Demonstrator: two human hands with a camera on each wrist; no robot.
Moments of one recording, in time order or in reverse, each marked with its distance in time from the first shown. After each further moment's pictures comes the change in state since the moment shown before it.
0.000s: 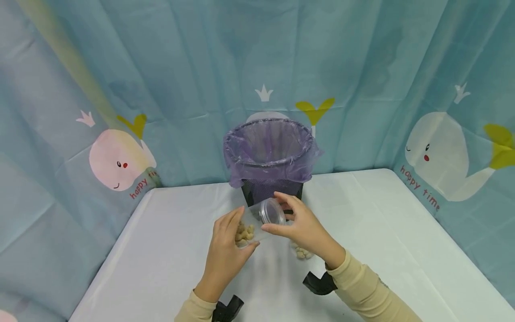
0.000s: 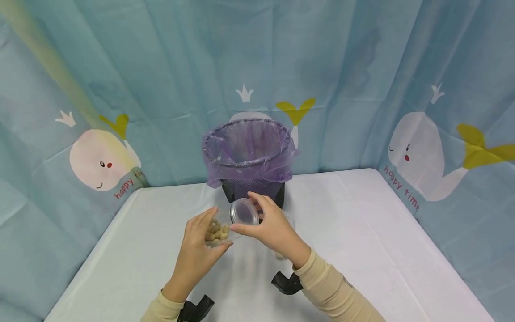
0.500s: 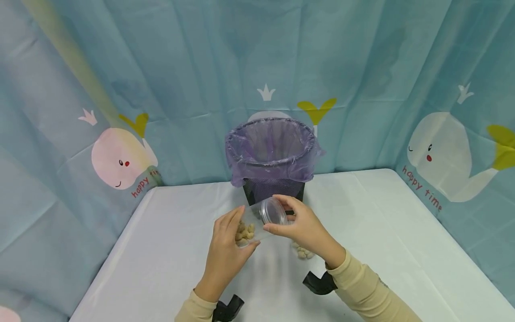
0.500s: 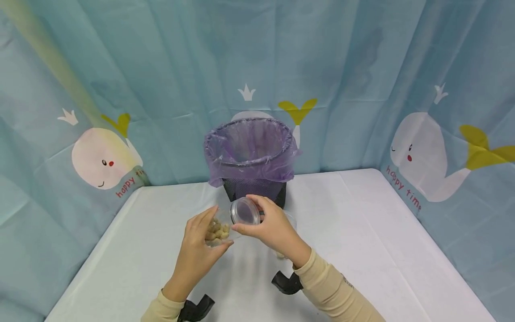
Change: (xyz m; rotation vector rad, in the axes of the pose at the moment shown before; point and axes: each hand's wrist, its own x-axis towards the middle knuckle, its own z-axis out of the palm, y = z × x) left_hand -0.002 -0.002 -0.002 0.007 0.005 0.000; right_hand 0.000 -0.002 0.003 -0.007 0.023 -0.025
